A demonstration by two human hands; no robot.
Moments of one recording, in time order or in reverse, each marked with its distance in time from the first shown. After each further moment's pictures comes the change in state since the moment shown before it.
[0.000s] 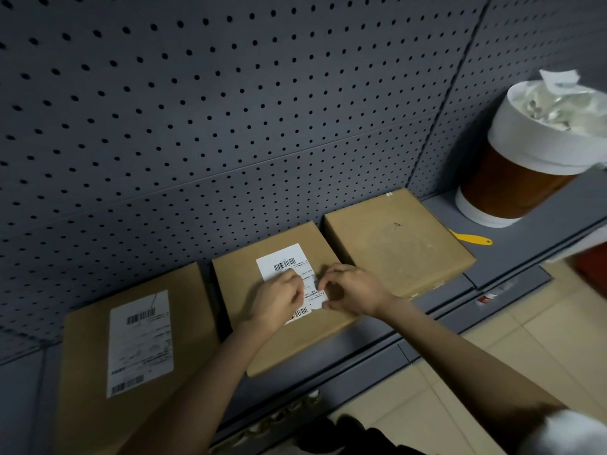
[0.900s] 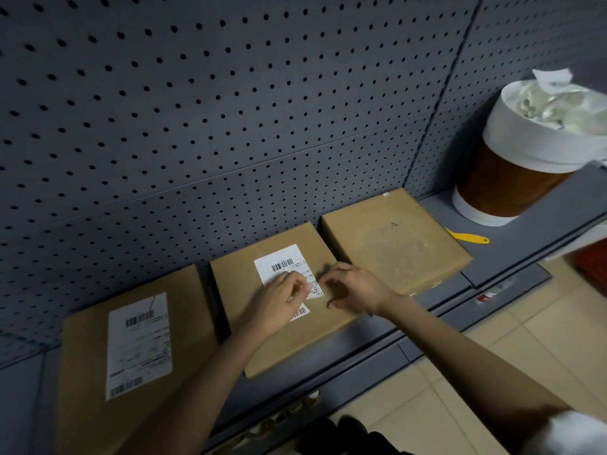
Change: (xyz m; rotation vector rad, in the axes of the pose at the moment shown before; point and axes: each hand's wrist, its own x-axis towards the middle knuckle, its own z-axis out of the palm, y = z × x) left_hand -0.003 -0.003 0.005 -0.261 -0.055 -0.119; right_hand -0.002 0.010 -0.004 0.063 -0.016 -0.009
